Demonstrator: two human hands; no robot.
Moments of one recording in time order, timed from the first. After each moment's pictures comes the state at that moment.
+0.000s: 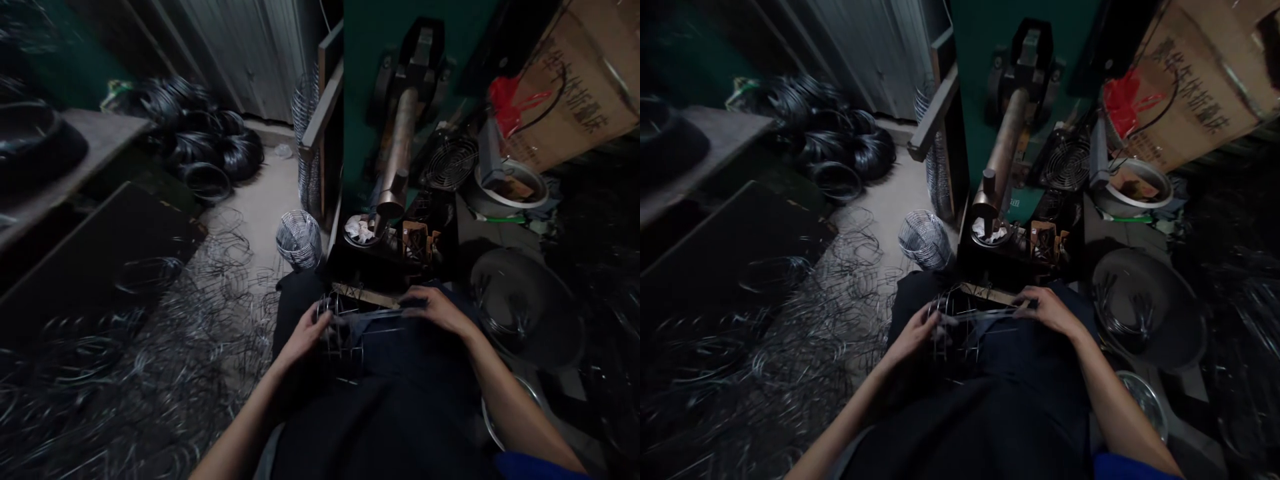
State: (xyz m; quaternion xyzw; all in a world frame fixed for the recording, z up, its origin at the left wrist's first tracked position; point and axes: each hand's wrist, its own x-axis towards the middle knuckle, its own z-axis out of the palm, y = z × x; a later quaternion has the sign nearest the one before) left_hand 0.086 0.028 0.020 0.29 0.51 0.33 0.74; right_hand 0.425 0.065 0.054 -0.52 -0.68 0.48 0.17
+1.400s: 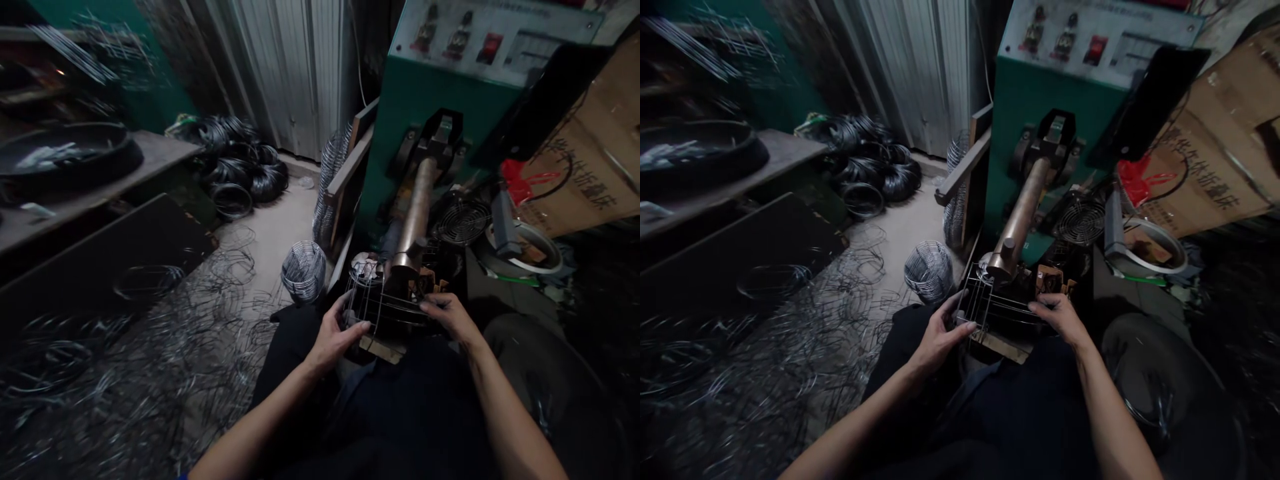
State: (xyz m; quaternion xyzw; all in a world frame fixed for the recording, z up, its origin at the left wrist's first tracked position) left_hand 0.155 0.110 0.059 0.37 0.44 0.49 0.65; right_hand 0.445 0.170 0.061 -0.55 -0.62 0.48 0.28
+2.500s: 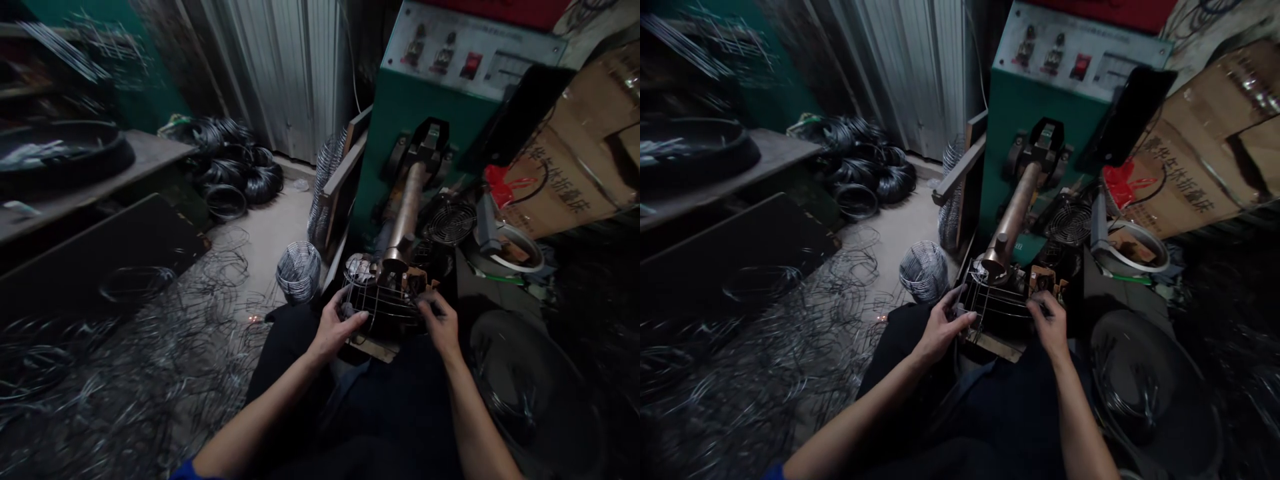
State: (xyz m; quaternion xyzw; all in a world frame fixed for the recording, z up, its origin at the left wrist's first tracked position) left_hand 0.165 0.117 0.058 0.36 0.44 0.52 0.64; right_hand 0.419 0.135 0.060 -0.55 -0.64 0.26 0.46
